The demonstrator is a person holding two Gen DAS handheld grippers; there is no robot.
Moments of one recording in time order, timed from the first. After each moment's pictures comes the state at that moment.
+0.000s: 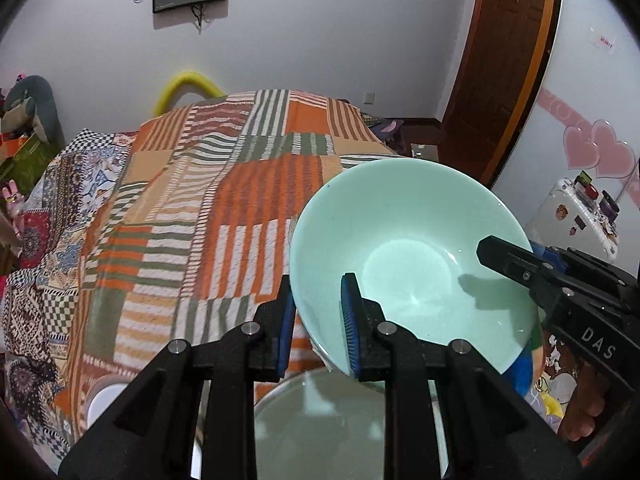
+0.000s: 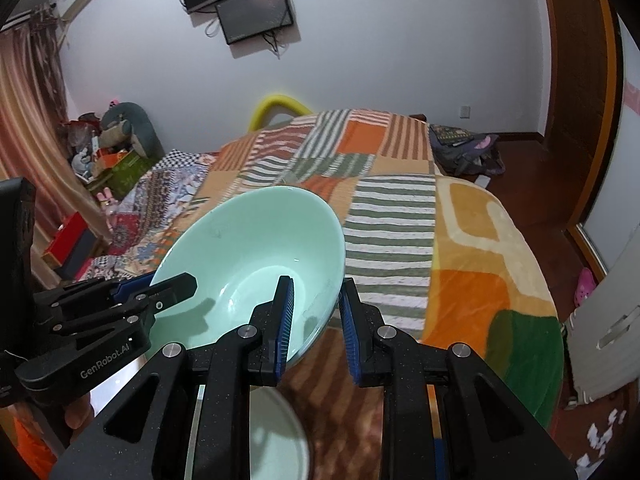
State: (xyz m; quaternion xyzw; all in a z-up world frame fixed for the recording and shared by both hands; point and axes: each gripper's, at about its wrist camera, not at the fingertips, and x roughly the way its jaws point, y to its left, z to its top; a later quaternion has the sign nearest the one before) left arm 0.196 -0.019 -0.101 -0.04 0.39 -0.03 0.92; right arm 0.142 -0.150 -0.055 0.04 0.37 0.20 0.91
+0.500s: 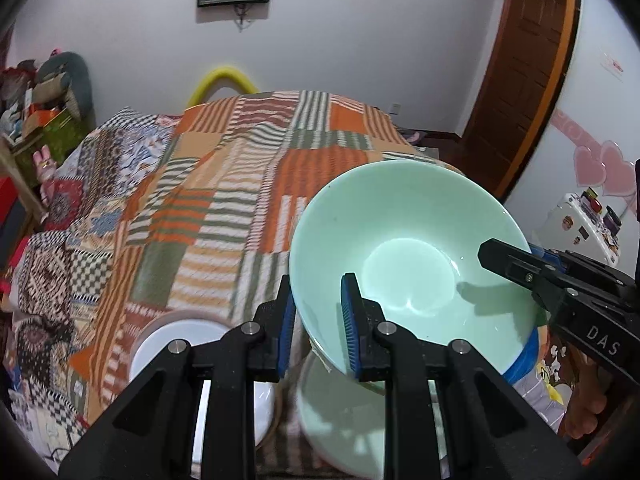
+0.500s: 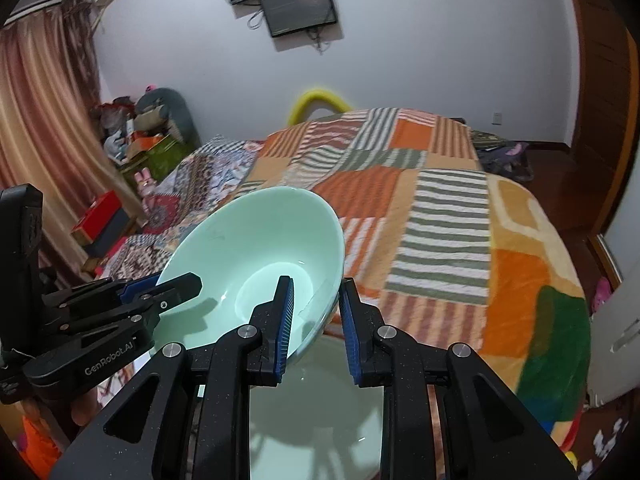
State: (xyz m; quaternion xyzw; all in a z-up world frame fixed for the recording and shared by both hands) left arm 0.115 0.042 -0.098 -0.07 0.38 0.01 0.92; right arm 0.102 -0.093 -0.055 0.03 0.37 0.25 0.89
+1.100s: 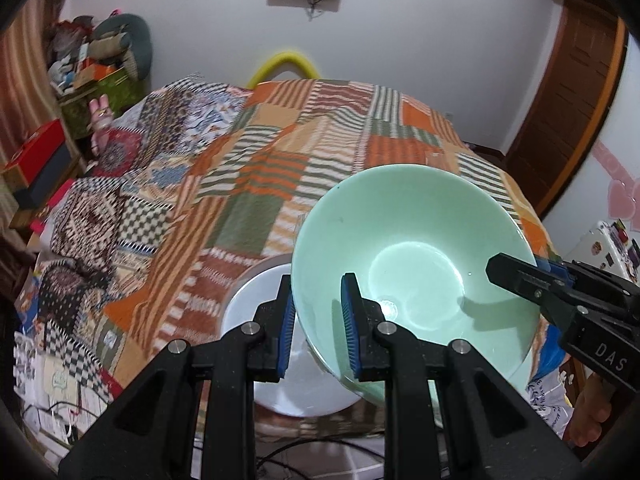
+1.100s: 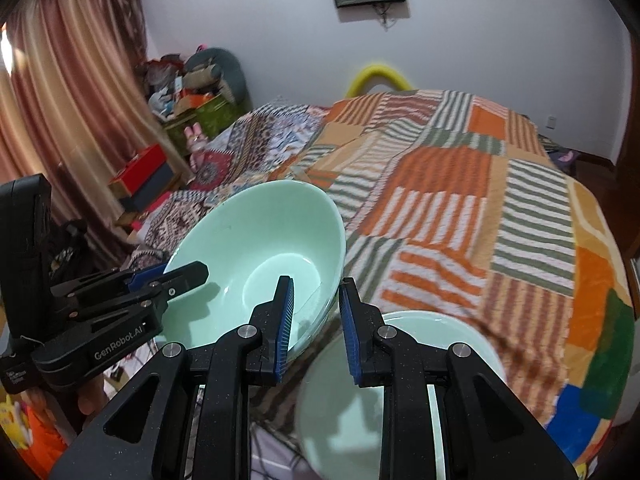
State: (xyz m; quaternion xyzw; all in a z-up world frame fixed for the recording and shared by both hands) left arm 0.056 0.131 -0.126 -0.12 0.39 0.09 0.91; right arm 0.072 -0.006 -0.077 -0.01 0.40 0.33 0.86
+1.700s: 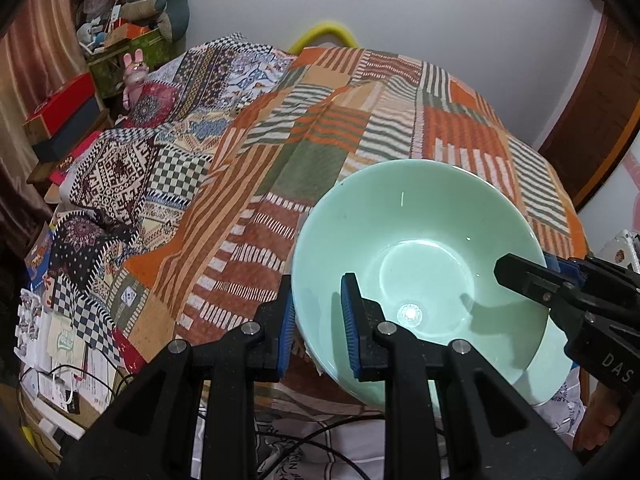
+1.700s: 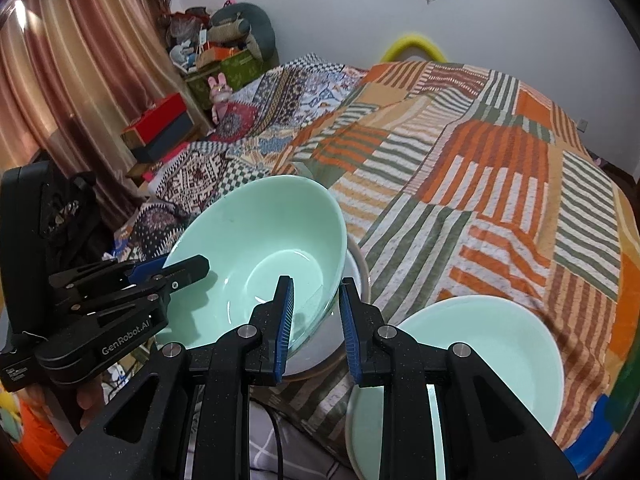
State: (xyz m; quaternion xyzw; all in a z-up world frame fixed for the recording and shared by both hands) left arm 0.035 0.173 -0.176 -0.14 0.43 0.14 0.88; right arm 0.058 0.052 -0.112 -0.07 0.44 0.36 0.82
